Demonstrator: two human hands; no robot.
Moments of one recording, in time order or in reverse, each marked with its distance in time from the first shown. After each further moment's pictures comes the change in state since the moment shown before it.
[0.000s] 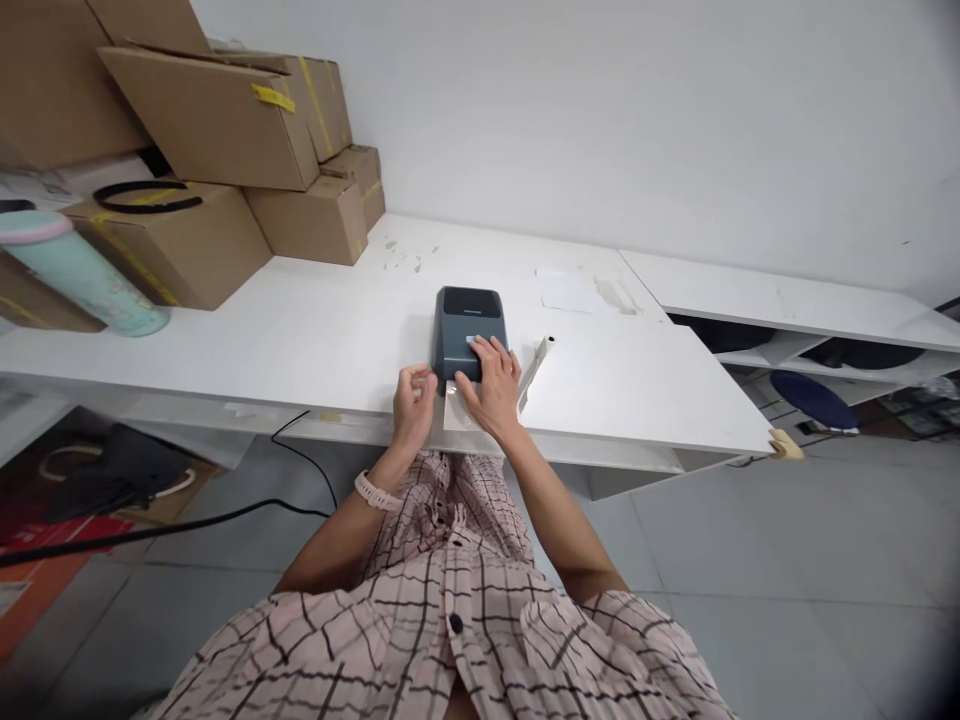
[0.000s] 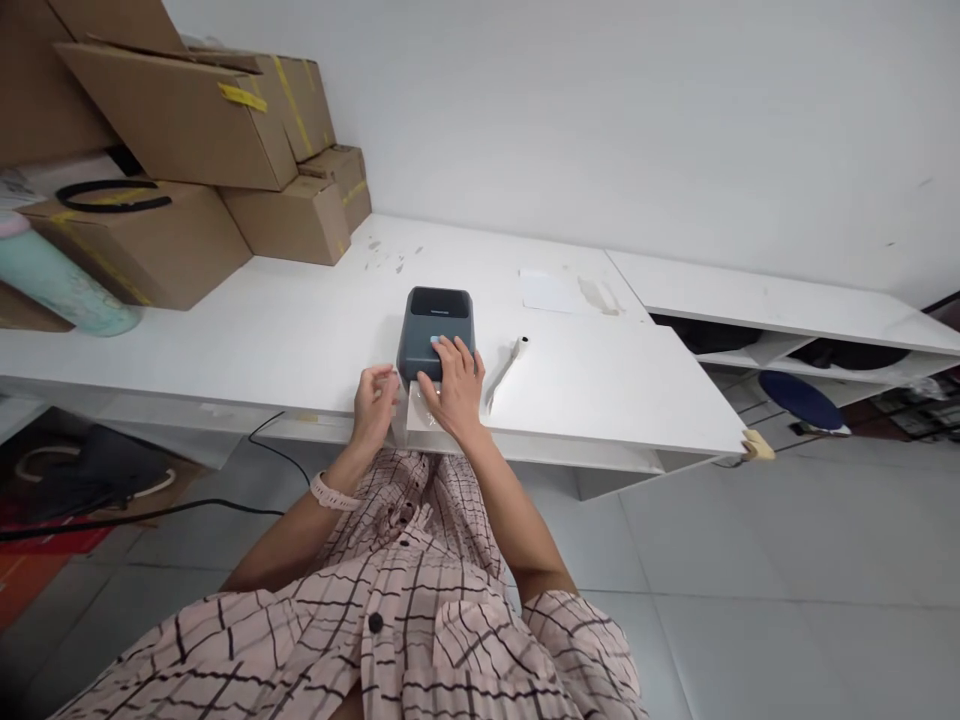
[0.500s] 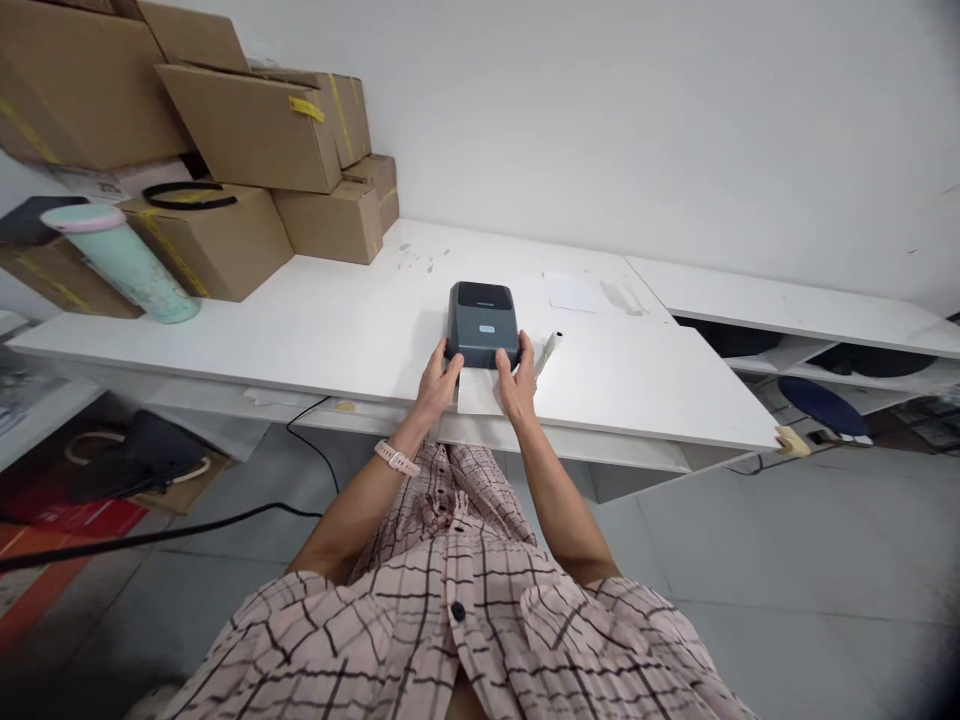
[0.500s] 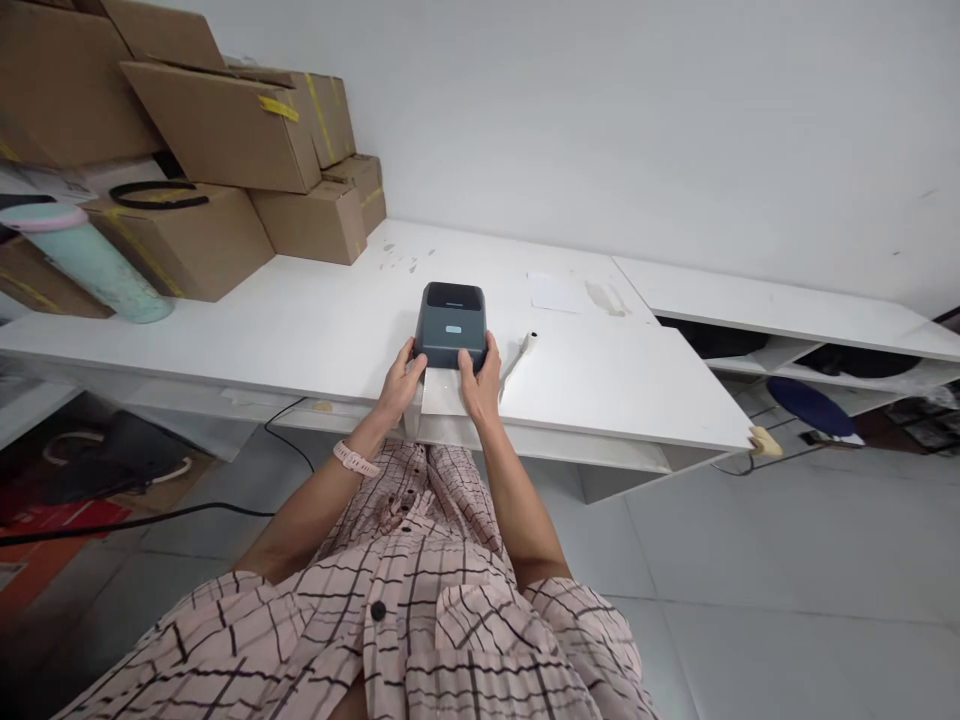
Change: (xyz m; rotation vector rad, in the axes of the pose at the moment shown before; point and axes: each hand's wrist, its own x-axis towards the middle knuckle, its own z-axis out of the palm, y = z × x) left_hand 0.019 0.001 0.005 -0.008 -0.180 0.051; right_hand -0.013 0.014 0.003 0.568 0.080 0.489
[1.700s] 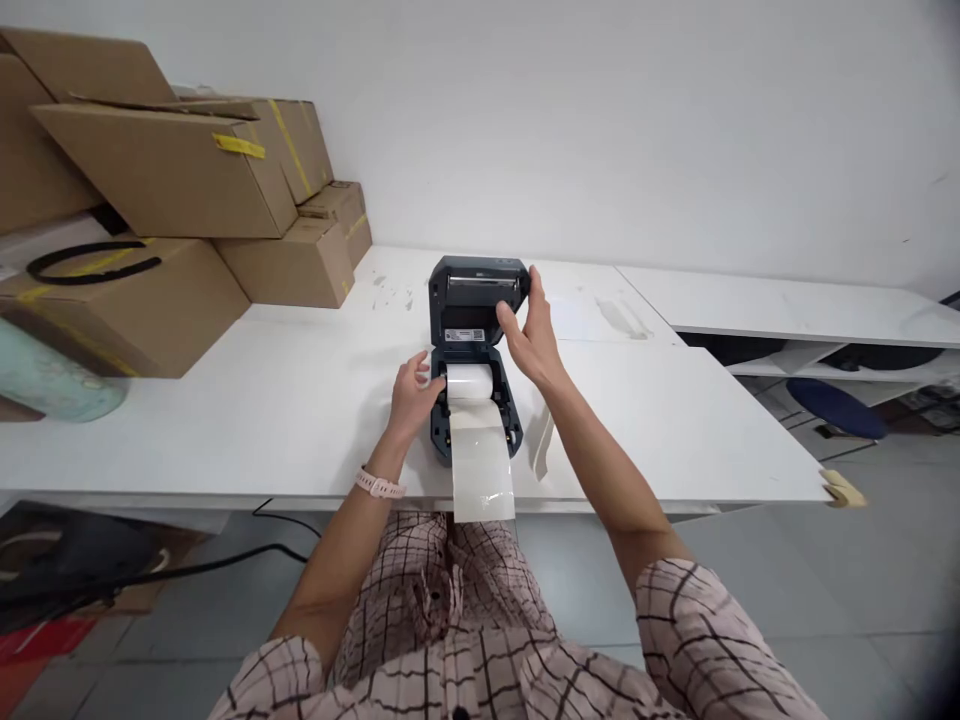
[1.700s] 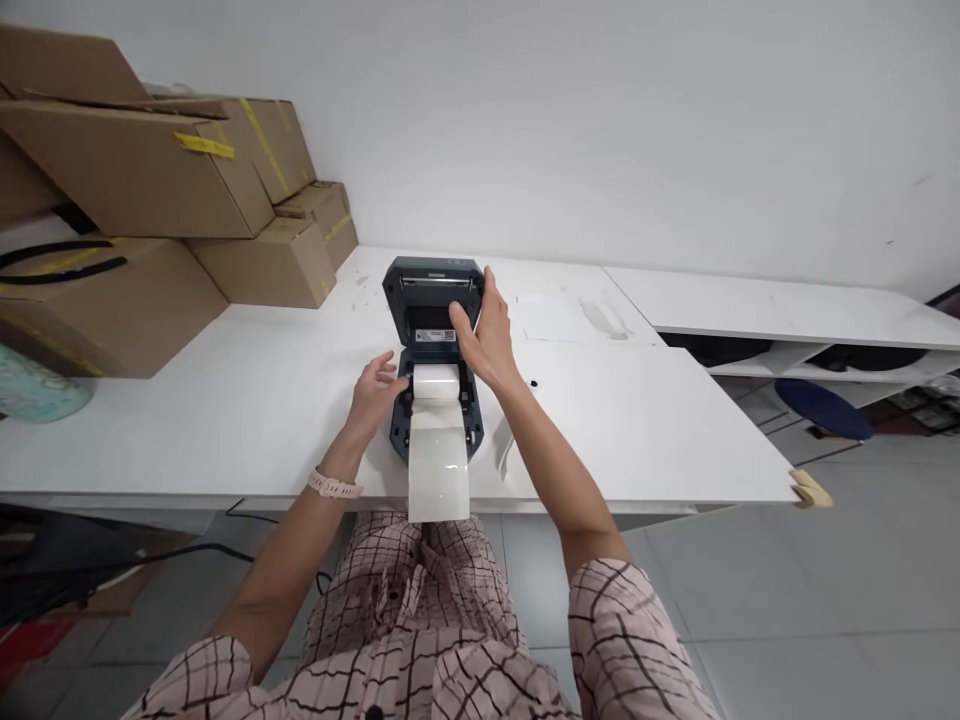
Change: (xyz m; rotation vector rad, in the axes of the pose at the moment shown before) left_hand 0.130 0.014 -0.005 0.181 0.082 -0.029; right_hand 0.193 -0.044 -0.004 -0.245 -0.078 -0.301
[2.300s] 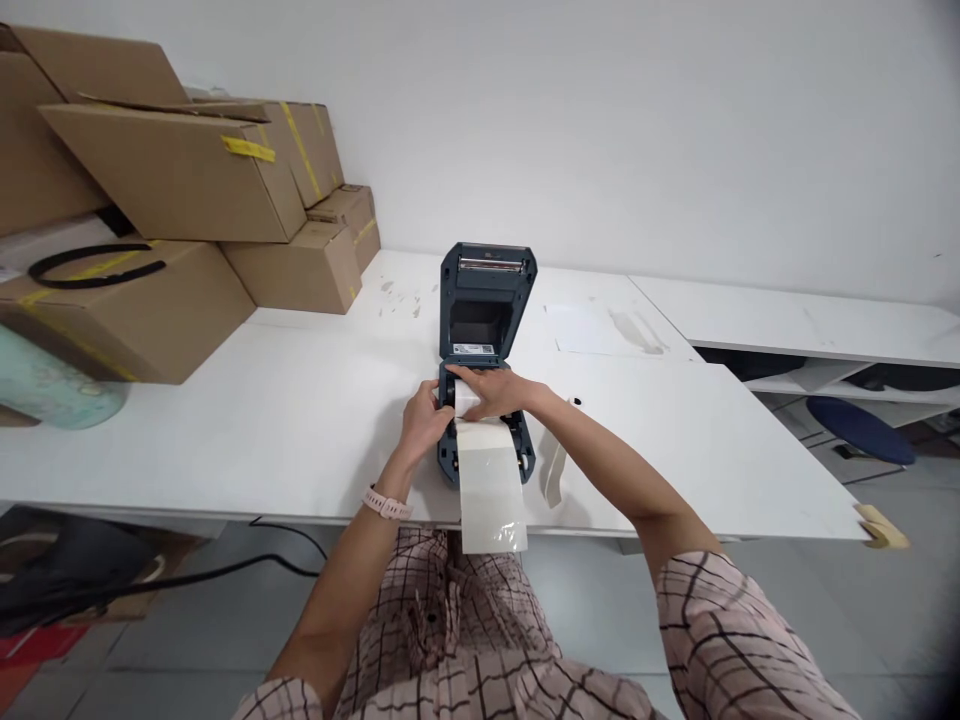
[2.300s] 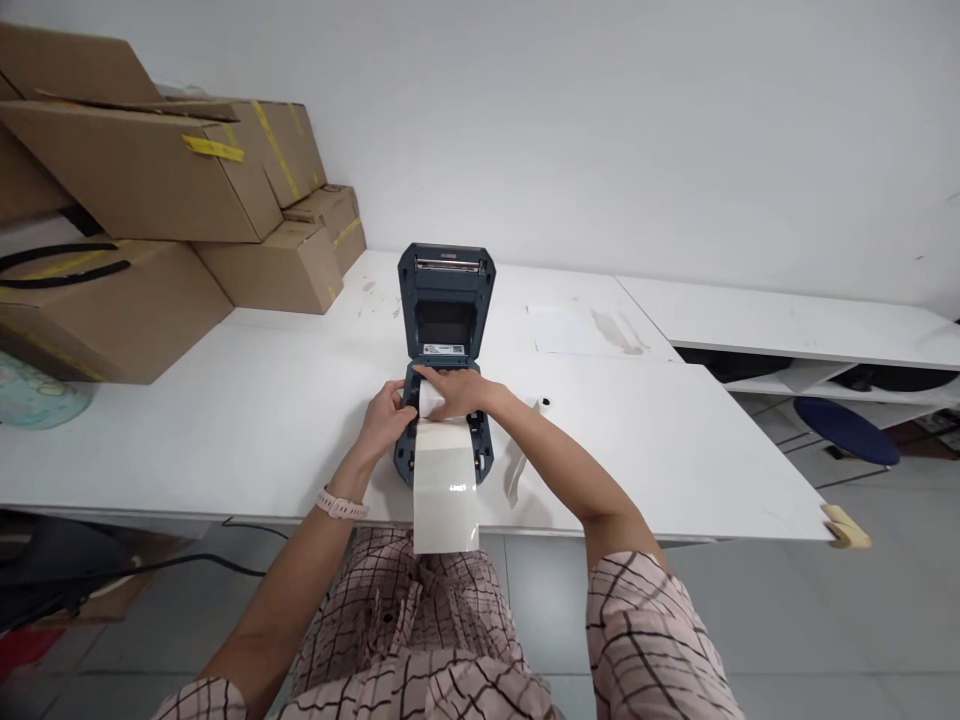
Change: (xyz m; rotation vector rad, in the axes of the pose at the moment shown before) left_hand 0.001 -0.006 0.006 0.165 -0.097 -0.094; right_hand 0.000 0.025 0.052 -0.340 -0.950 -0.191
